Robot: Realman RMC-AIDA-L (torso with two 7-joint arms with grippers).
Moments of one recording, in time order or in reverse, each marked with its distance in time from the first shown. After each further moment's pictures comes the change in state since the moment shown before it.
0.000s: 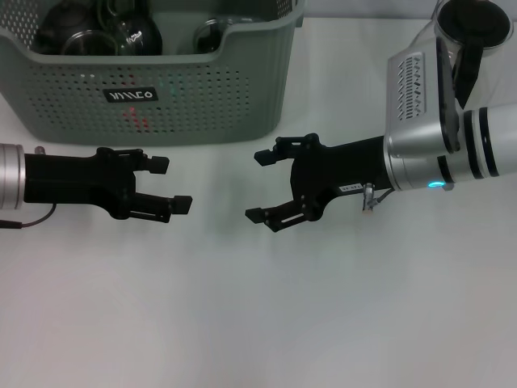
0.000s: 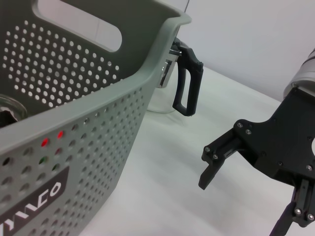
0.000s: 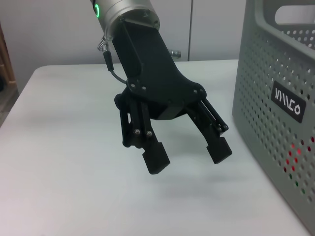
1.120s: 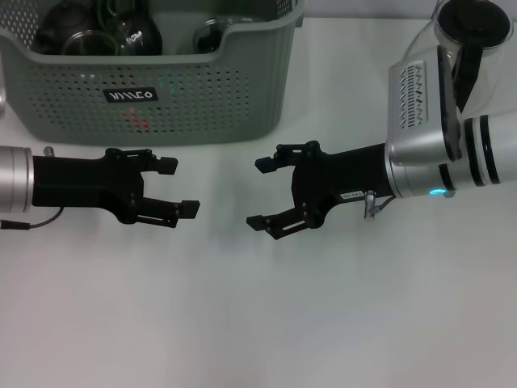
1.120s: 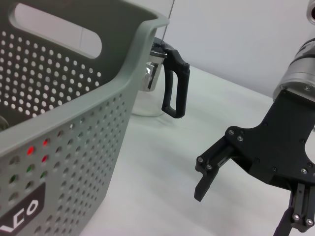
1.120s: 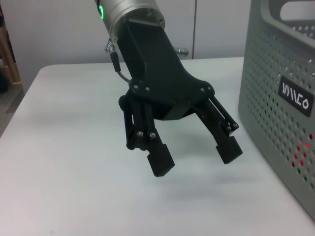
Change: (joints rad) left arm 0.000 -0.017 0.000 0.004 0.000 0.003 0.065; right arm -0.010 0.001 -0.011 0.010 0.009 -0.005 -0.010
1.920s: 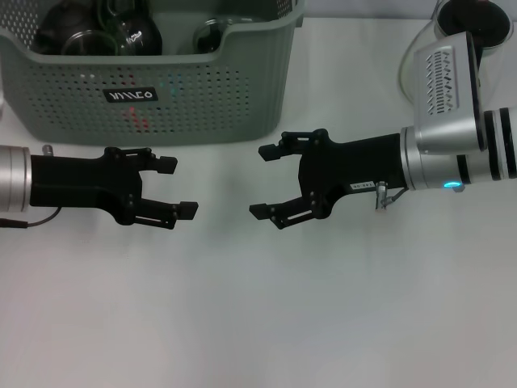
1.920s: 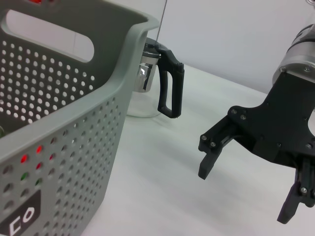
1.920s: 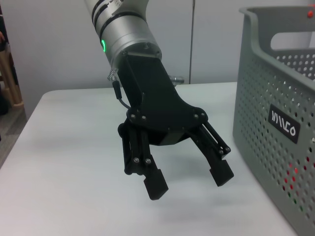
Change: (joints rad) left arm 0.000 0.003 0.000 0.003 0.001 0.009 0.031; right arm -0.043 -0.011 0.018 -0.065 0.030 -0.070 0.008
